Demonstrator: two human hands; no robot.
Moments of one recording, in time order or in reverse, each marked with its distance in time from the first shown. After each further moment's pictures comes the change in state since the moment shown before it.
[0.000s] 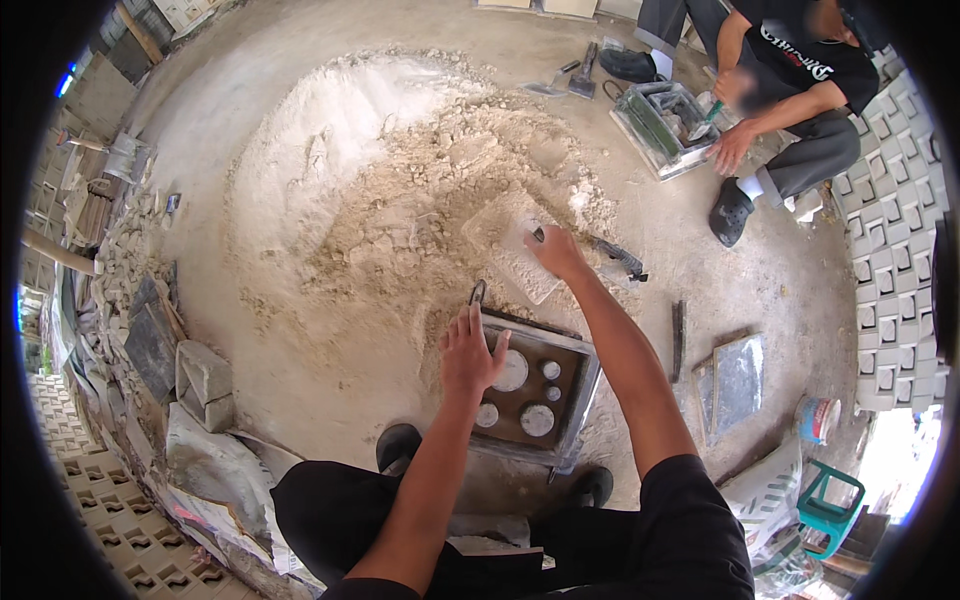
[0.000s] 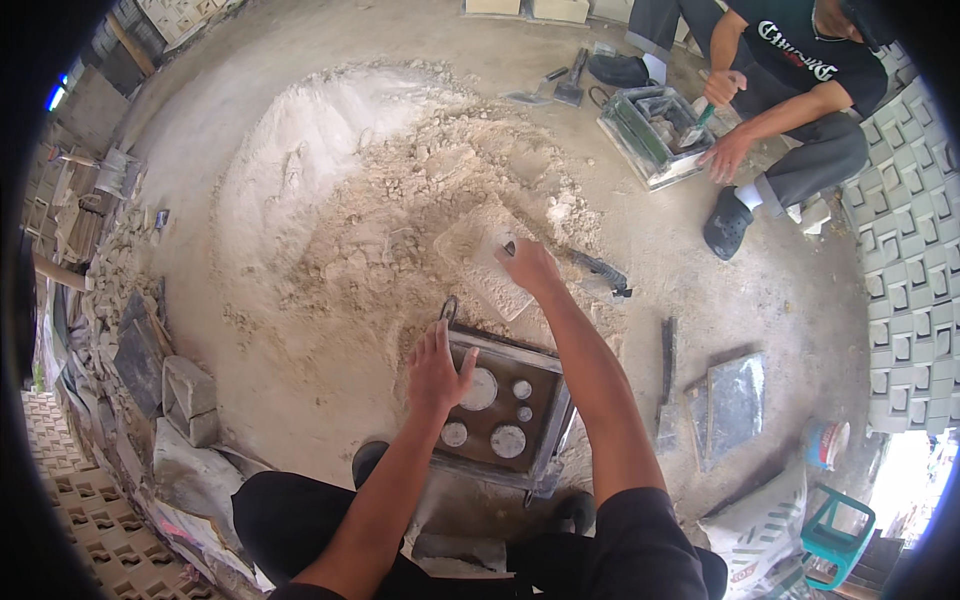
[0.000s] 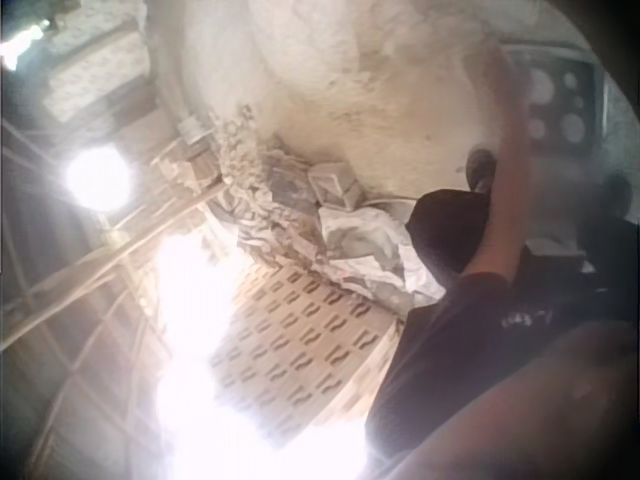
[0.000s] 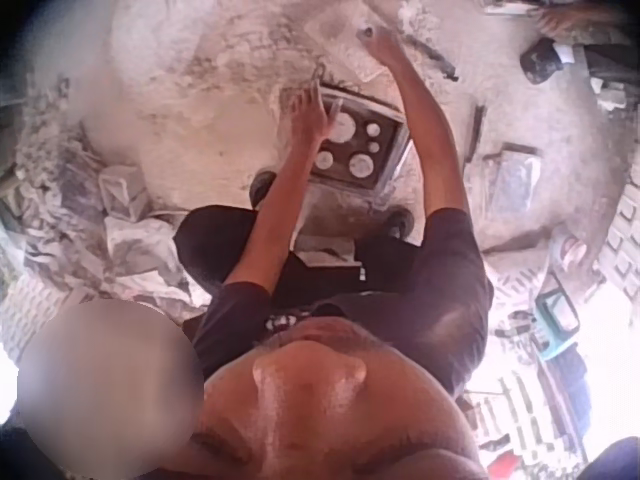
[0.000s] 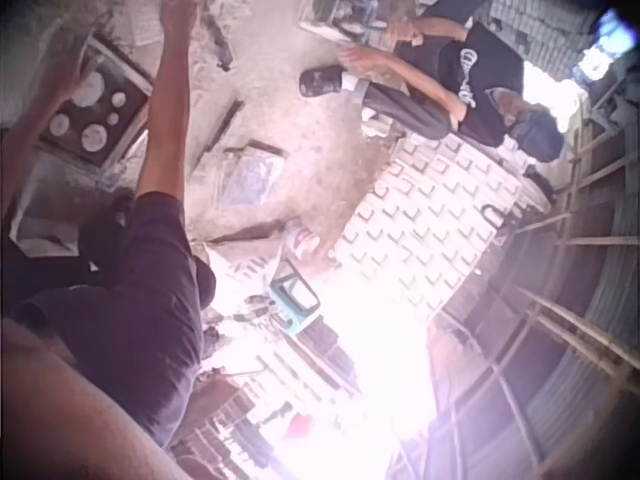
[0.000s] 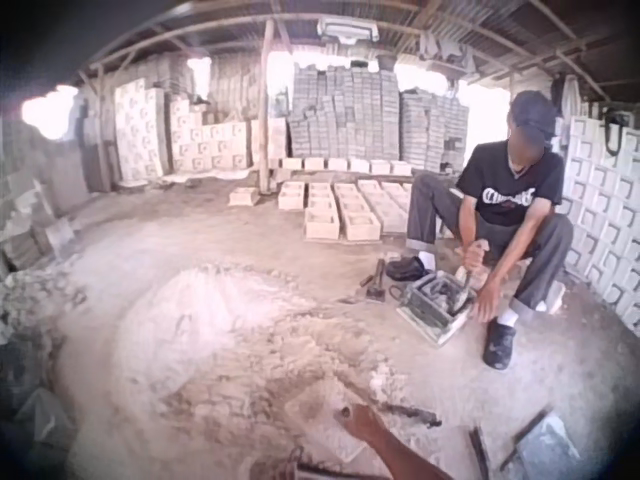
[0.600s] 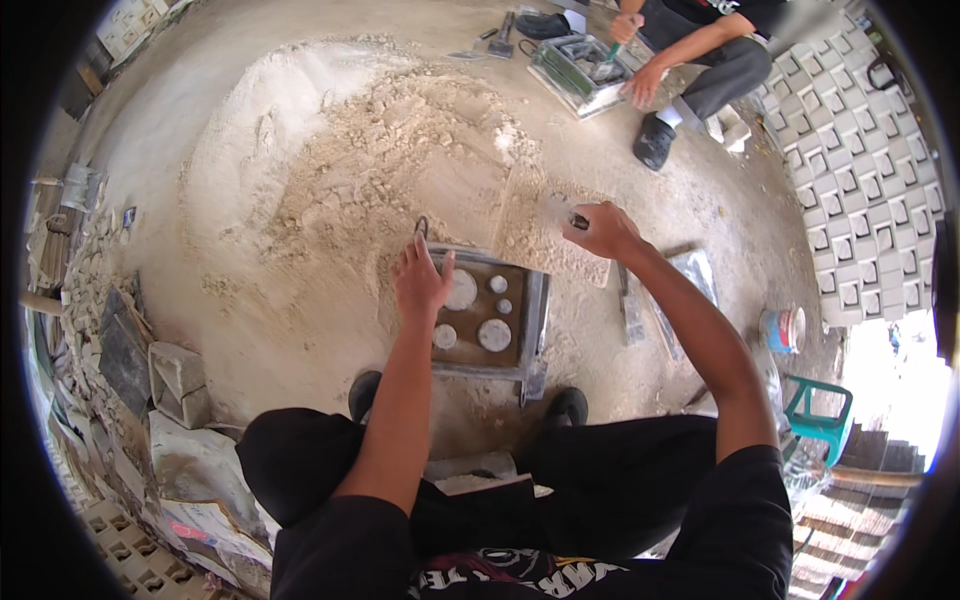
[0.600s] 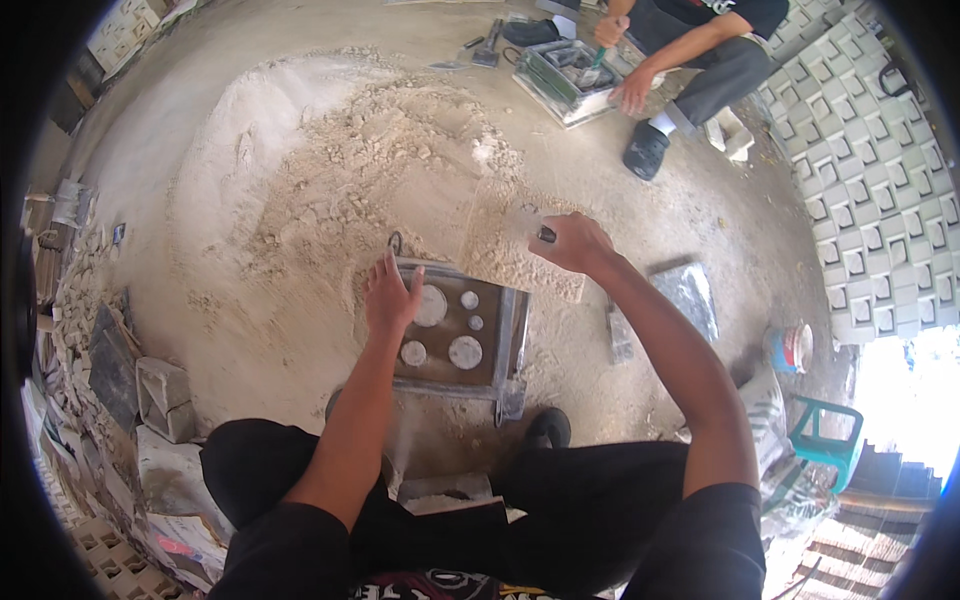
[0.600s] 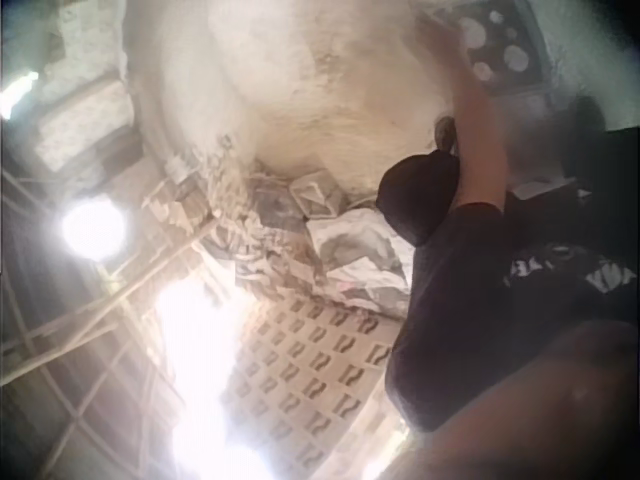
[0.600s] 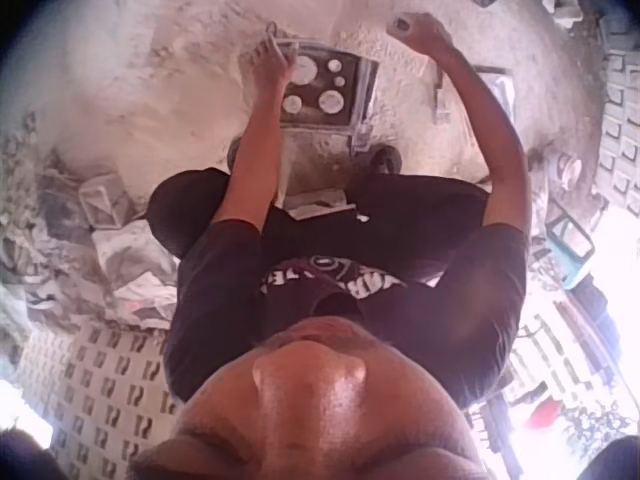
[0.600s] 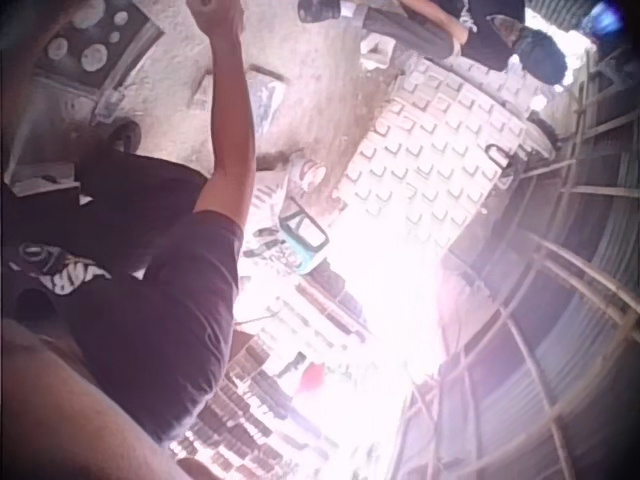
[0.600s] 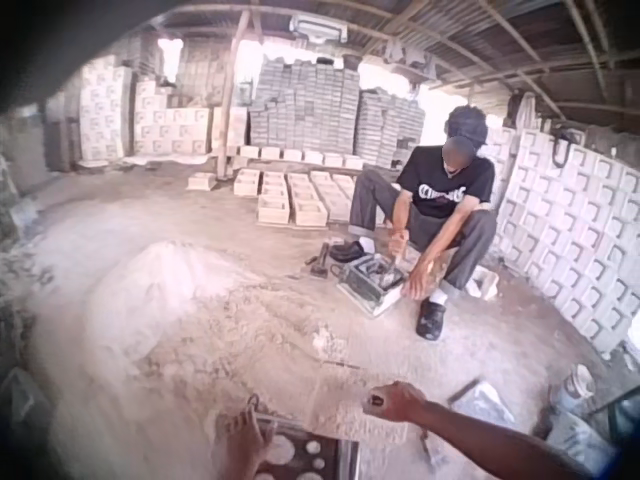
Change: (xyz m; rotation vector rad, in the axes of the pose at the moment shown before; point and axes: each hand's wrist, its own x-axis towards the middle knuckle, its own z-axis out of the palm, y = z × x) left_hand -0.005 0.001 0.002 0.047 0.084 0.038; right_hand -0.198 0.028 -0.171 -0.294 -0.079 -0.034
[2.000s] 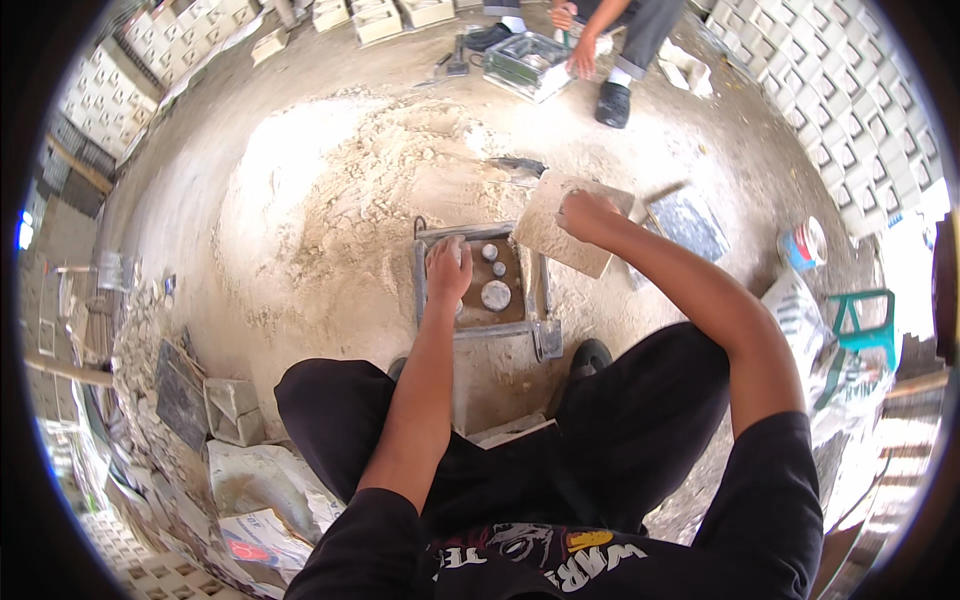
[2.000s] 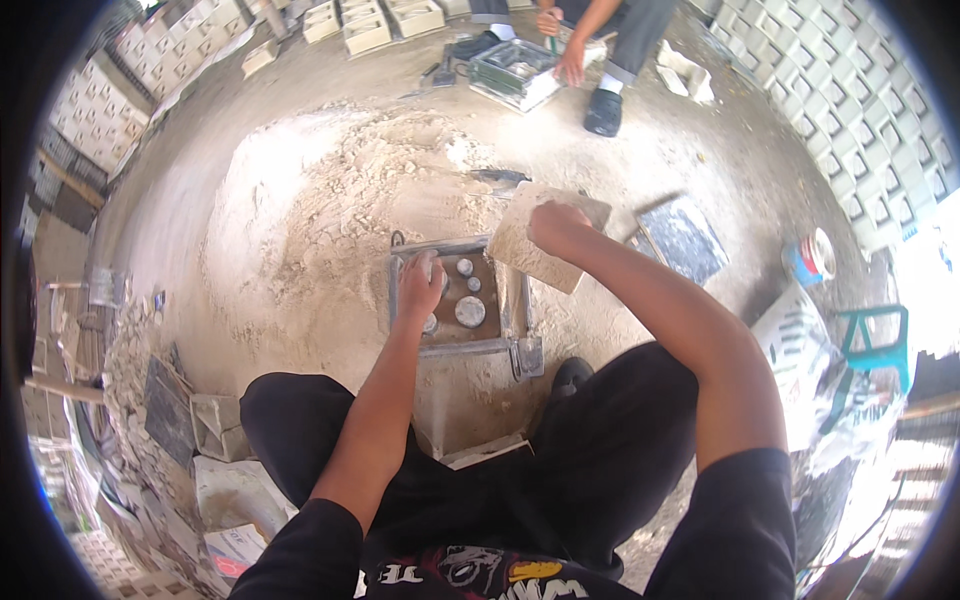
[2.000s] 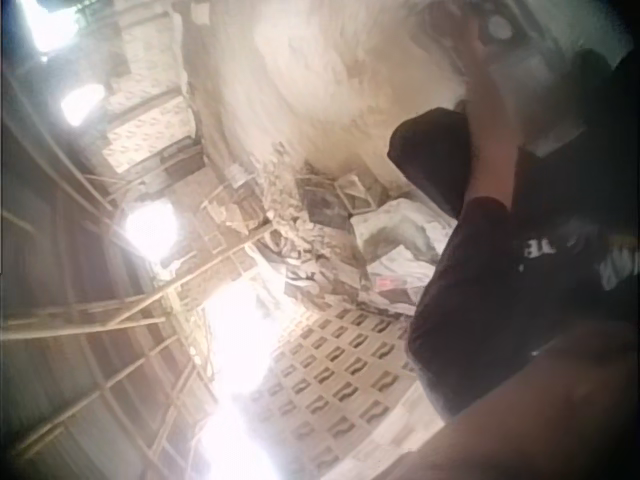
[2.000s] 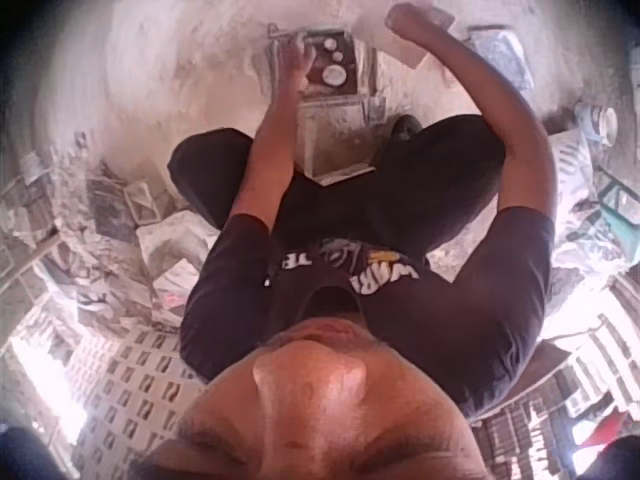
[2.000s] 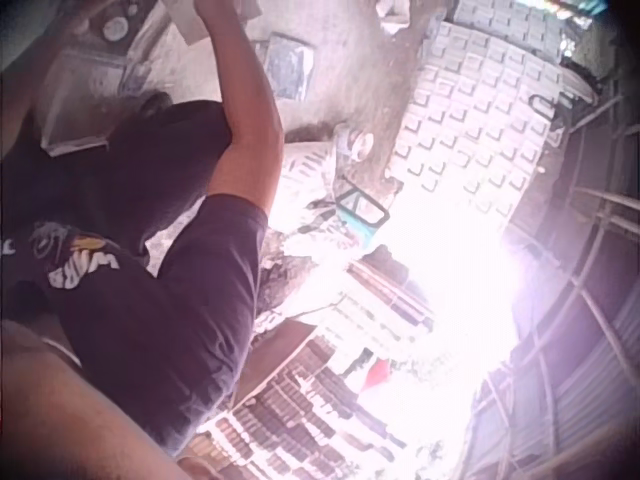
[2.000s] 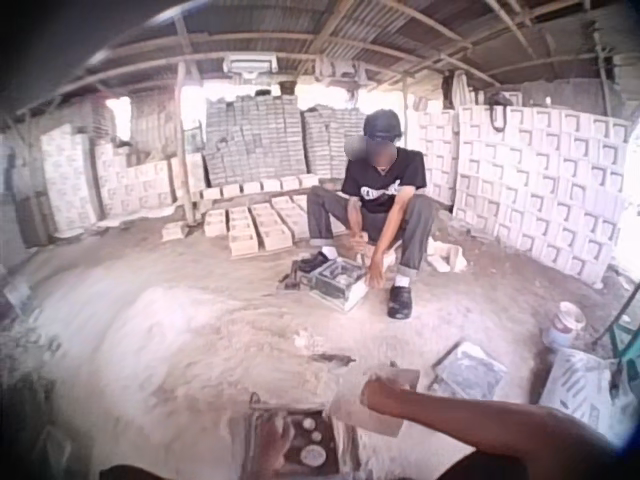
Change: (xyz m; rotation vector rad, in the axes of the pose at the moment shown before) left_hand -0.047 0.037 -0.023 -0.342 0.023 0.373; right_hand -0.111 -0.034 -0.007 -0.185 -0.066 0.215
